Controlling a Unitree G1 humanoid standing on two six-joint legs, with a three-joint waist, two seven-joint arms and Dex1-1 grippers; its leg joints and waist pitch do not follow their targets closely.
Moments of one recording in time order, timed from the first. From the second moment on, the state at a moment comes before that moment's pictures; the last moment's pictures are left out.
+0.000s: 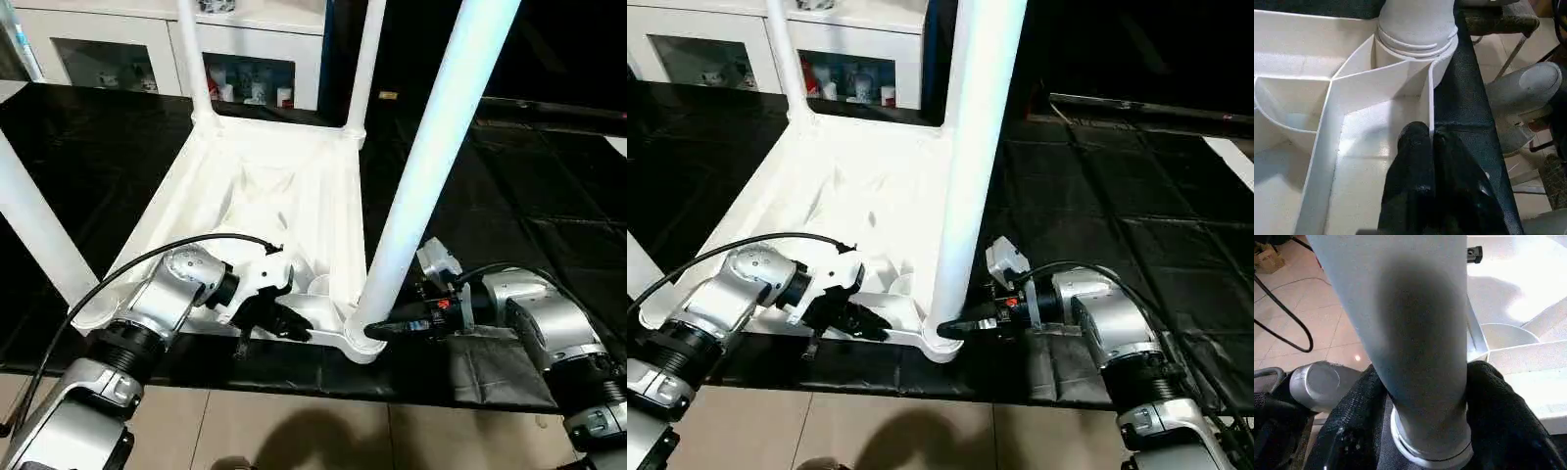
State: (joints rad) left arm -0.62 0.43 -0.37 0.53 0.00 0.11 -1.48; right arm -0.47 -0.46 0.19 0.42 0.26 0.27 1.47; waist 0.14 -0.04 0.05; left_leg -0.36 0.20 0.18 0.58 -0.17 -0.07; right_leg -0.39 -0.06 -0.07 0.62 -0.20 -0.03
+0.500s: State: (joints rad) left arm -0.63 0.32 -0.29 0.58 0.02 0.29 -1.19; right arm -0.45 -0.31 0.08 0.40 0.19 0.35 1.02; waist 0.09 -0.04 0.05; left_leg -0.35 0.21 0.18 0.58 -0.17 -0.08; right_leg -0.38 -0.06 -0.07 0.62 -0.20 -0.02
